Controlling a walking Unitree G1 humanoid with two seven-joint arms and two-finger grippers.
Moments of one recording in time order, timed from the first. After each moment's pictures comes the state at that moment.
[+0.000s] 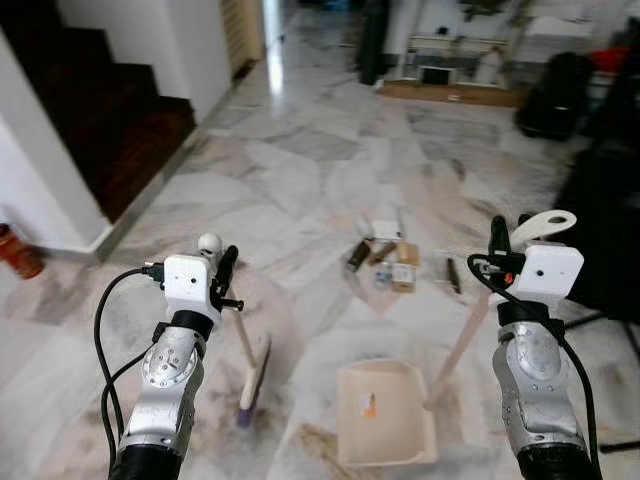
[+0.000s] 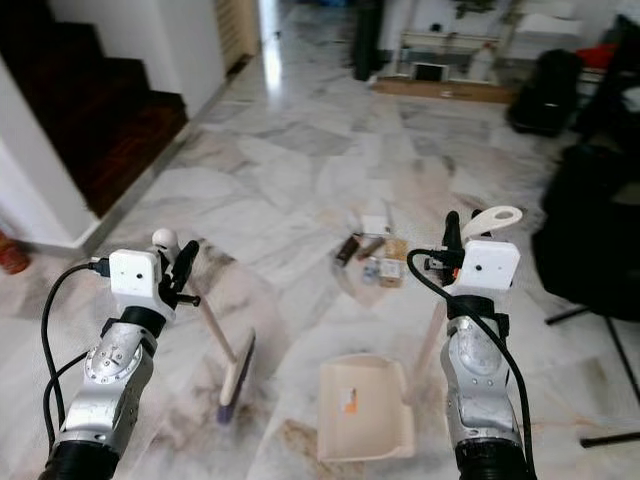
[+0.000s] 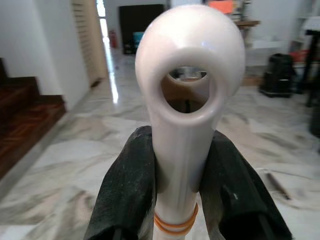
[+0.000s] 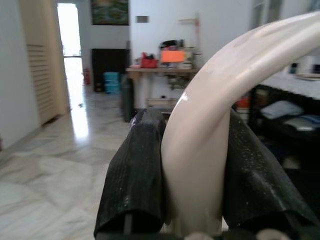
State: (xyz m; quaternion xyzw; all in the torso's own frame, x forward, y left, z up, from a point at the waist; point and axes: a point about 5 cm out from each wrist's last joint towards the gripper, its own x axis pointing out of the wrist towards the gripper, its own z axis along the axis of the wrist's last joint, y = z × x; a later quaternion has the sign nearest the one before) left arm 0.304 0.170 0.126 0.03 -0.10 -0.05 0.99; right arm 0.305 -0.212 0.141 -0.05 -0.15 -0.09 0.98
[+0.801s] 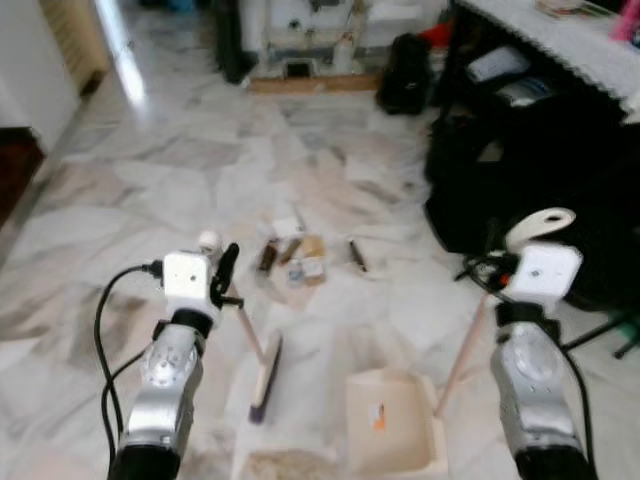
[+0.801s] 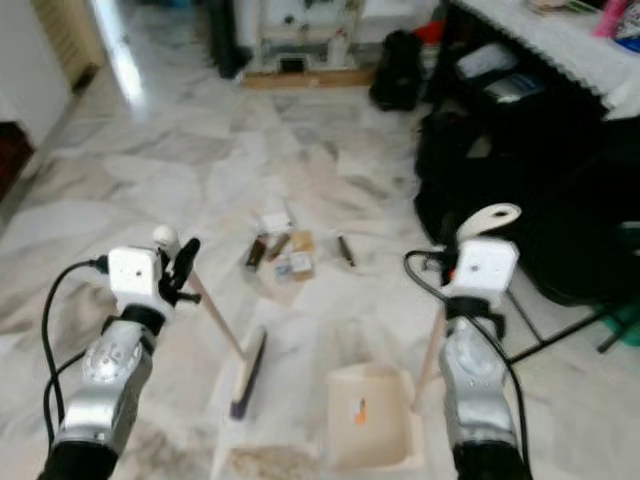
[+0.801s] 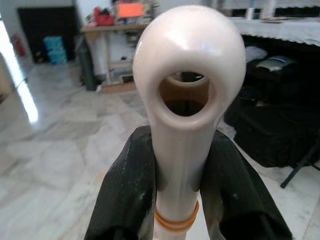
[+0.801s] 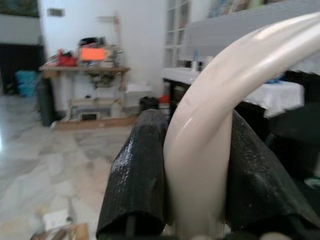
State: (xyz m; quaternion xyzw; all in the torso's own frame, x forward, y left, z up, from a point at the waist) left arm 0.304 0.173 0.127 0.03 -0.10 -0.05 0.99; right arm 0.306 -0.205 0.142 -0.06 -0.15 -0.08 0.98
